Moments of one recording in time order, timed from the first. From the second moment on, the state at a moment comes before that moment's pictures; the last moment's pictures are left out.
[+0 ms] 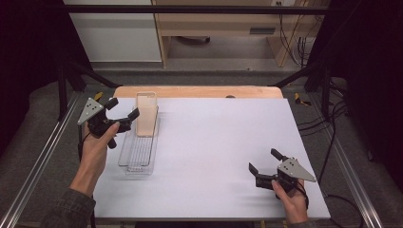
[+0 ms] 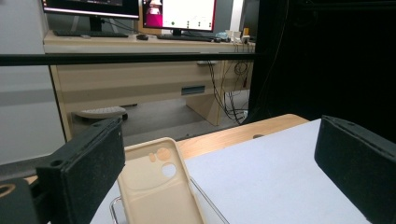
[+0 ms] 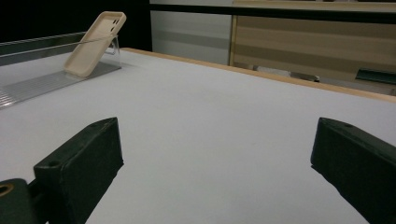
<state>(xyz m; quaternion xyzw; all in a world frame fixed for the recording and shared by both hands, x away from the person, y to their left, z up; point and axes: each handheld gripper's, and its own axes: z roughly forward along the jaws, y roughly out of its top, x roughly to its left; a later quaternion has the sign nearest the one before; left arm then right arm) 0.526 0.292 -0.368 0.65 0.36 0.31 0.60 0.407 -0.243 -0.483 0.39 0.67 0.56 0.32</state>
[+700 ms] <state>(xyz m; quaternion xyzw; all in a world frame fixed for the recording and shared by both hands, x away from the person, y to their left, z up) 0.497 0.288 -0.386 0.67 0.32 0.32 0.58 0.407 -0.242 -0.483 0.39 0.67 0.55 0.31</state>
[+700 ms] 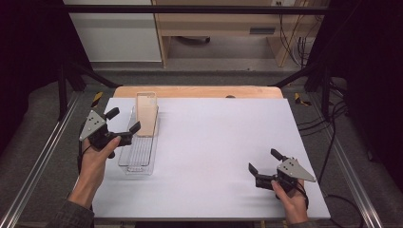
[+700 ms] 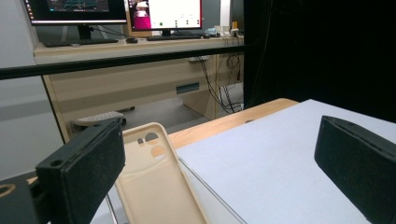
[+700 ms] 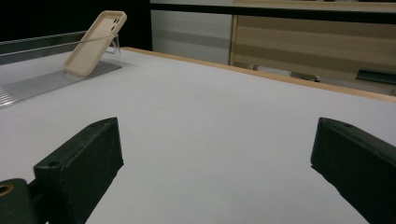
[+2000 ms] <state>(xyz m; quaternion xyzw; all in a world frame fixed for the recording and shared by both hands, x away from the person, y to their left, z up) 0.438 0.309 -0.431 0.67 0.31 0.32 0.59 0.406 -0.241 -0.483 0.39 0.67 0.55 0.32</state>
